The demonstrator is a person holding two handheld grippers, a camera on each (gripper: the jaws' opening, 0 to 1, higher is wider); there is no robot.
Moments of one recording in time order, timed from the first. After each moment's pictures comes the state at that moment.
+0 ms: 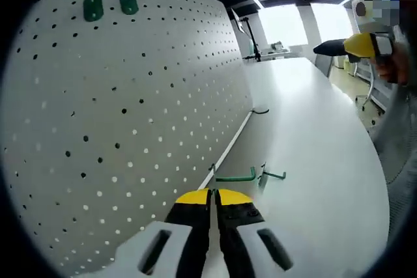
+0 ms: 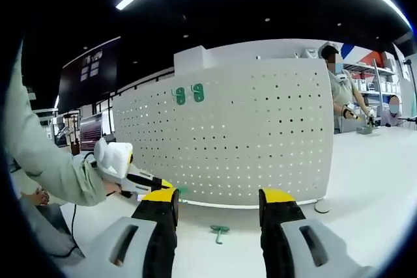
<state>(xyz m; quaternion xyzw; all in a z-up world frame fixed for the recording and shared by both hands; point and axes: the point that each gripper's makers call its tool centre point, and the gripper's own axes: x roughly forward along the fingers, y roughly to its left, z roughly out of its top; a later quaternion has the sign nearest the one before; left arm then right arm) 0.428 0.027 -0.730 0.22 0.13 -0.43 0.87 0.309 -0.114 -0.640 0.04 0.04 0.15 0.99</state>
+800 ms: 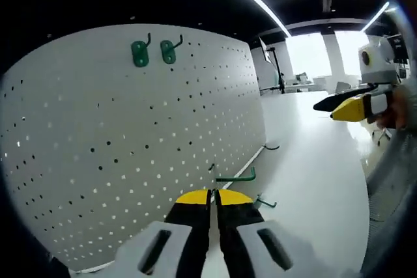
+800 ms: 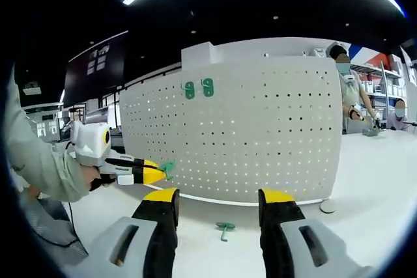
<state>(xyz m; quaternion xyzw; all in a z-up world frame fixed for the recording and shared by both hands) 0.385 0.048 -0.678 0.13 0.06 -0.37 0.92 0.308 -0.100 -0.645 0.03 0.05 0.17 0.98</state>
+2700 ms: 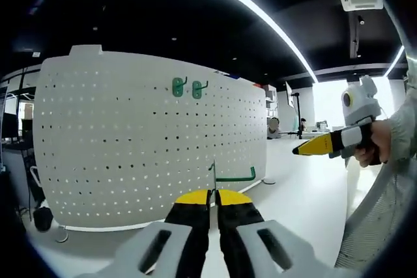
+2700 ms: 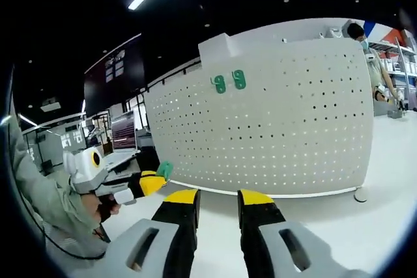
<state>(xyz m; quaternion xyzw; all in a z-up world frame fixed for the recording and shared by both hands) 0.325 0.079 -0.656 0.00 -0.01 -0.32 0.95 0.293 -0.047 -0.631 0.08 0.08 0.27 0.96</state>
